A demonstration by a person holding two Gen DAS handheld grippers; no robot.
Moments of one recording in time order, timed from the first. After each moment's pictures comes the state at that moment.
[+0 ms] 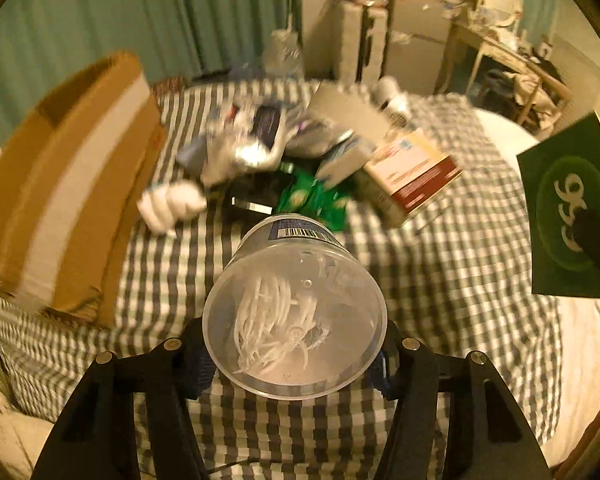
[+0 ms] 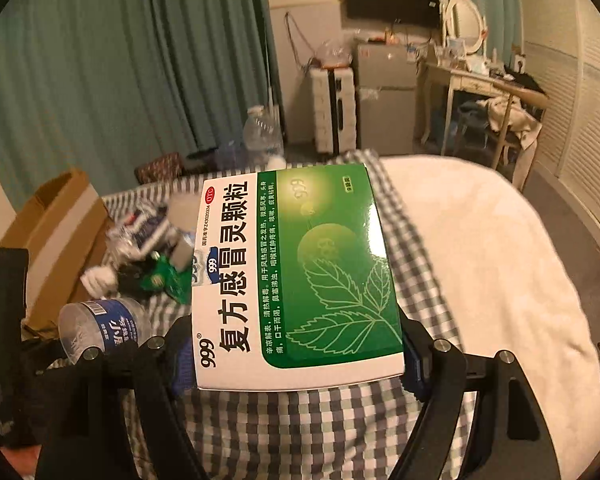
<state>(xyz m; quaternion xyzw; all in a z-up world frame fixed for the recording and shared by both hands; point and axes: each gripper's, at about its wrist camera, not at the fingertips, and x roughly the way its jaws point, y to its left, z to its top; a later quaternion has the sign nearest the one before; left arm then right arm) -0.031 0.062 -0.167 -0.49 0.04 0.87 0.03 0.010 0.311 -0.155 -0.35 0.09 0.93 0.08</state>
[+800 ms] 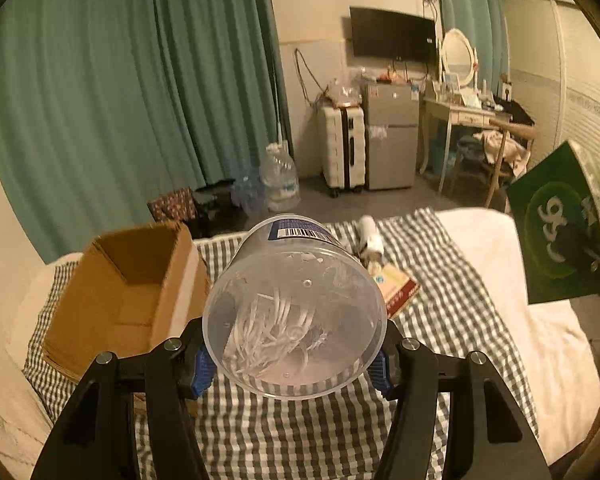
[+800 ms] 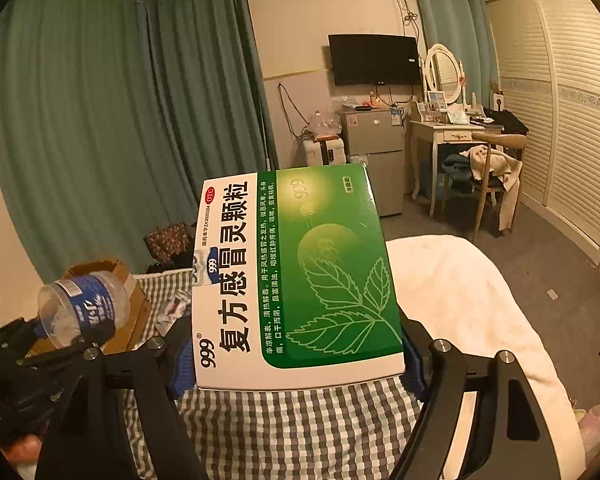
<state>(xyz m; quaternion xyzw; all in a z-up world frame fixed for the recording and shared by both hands) -0.019 0.051 -0.033 -0.31 0.08 0.94 0.06 0.054 0.305 -0.042 -0.24 0.10 0.96 0.09</state>
